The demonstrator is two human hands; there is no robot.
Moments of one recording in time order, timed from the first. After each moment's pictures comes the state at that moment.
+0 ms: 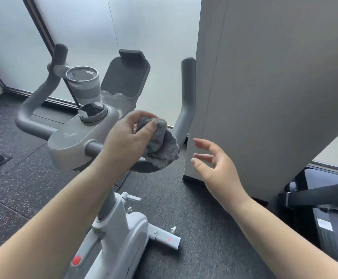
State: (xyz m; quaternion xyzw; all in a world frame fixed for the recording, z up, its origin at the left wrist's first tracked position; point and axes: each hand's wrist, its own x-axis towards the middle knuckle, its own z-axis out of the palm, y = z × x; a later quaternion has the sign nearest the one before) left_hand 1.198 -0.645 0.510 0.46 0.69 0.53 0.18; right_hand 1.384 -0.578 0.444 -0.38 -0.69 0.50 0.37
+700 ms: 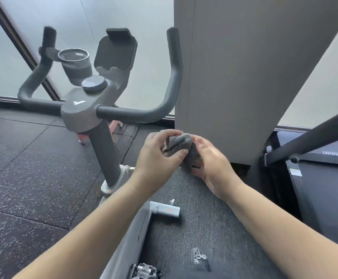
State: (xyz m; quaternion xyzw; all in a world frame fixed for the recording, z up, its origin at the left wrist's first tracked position) left_hand 1.270 -0.756 0.443 0.55 0.65 0.48 0.23; right_hand 1.408 -0.703 0.419 -0.36 -0.48 0.71 0.36
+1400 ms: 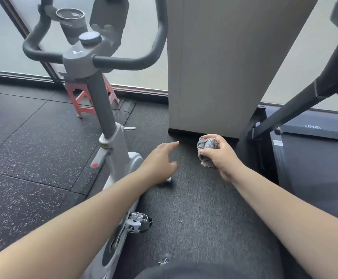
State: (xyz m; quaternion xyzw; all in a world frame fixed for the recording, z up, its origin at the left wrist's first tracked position) left_hand 1.349 -0.869 0.353 0.60 0.71 0.20 0.30; right_hand 1.528 -0.802 0.354 -0.52 -0.50 0.61 0.33
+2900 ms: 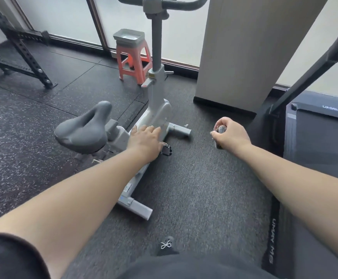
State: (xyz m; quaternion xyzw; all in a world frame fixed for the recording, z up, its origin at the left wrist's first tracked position) left_hand 1.420 -1.296 0.335 0.58 0.81 -0.06 0.03; right_hand 1.642 -1.165 0.354 -0.55 -0.77 0.29 0.15
